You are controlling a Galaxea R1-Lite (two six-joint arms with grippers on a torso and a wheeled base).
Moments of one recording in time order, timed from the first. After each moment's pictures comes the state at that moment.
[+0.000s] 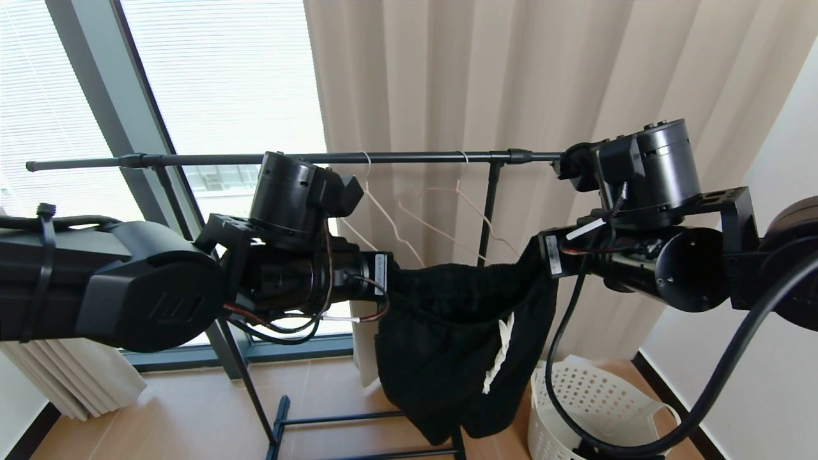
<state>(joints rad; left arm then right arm) -0.63 1.79 -1.16 -0.09 0.03 -0.31 0.64 1.71 -1.19 0.05 -0.65 0.18</state>
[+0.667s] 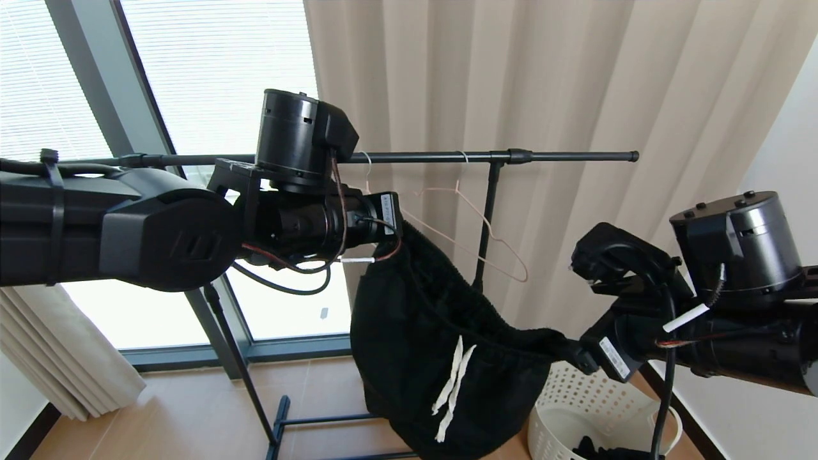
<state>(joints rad) -0.62 1.84 -1.38 -0.05 0.14 -0.36 0.59 1.50 -0.85 0.03 -0.22 -0.20</state>
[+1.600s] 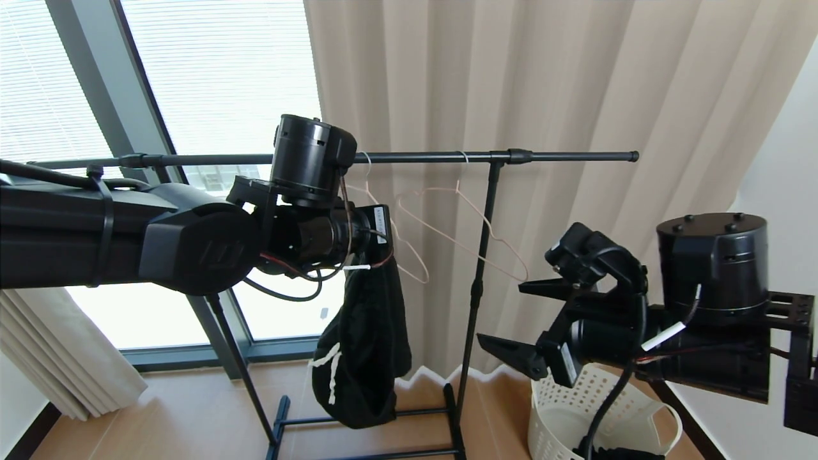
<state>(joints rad) -0.60 1.88 -1.36 -0.06 0.25 -0.35 0.63 1.60 -0.72 -0.41 0.11 -0.13</state>
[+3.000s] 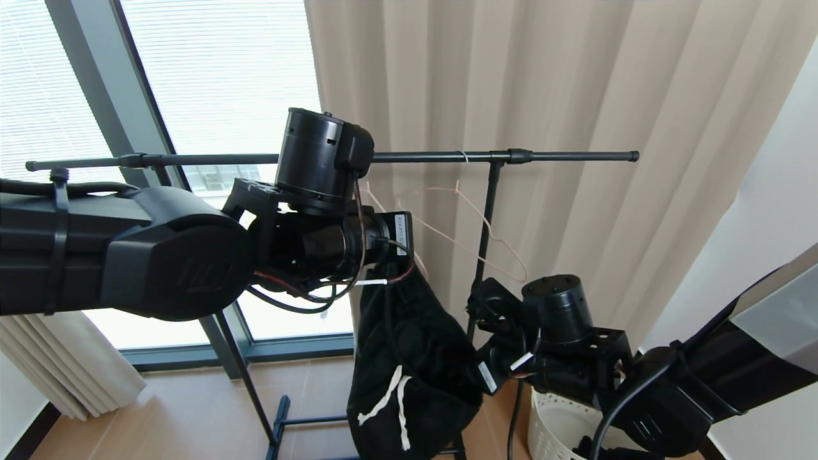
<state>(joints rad) -0.69 1.83 -1.32 -0.06 0.25 -0.34 0.63 2.02 -0.75 -0.68 -0.04 -0.08</state>
